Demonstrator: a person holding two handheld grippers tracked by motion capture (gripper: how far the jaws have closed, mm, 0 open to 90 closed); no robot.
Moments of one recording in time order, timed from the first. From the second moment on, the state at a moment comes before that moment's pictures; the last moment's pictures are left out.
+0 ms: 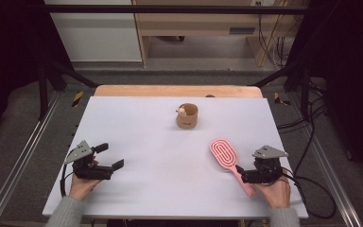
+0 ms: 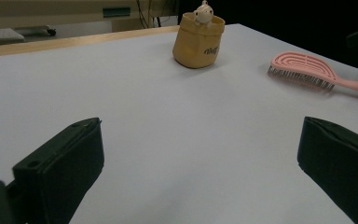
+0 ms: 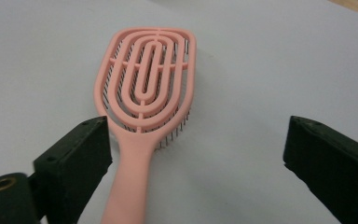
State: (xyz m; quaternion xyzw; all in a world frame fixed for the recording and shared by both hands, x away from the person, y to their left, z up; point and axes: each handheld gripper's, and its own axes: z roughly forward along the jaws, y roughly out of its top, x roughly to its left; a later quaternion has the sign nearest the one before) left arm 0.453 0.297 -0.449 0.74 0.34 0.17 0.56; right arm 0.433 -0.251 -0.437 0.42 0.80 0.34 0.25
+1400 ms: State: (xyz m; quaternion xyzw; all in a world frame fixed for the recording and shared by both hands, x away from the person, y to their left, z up) left arm 0.454 0.295 -0.450 0.74 0.34 0.17 0.55; right arm 0.443 -0.222 -0.447 0.43 0.83 0.30 0.19
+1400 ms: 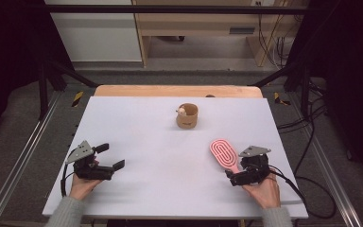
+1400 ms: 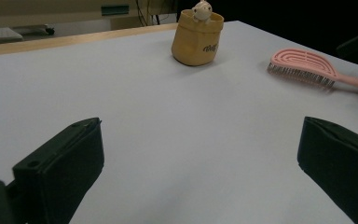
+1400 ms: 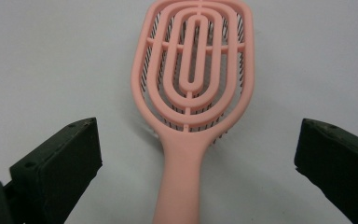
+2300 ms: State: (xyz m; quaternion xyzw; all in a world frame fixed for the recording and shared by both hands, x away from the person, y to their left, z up) left arm 0.455 0.294 -0.451 0.75 0.34 0.17 0.55; right arm 0.448 -0.224 -0.458 0.44 0.84 0.28 0.15
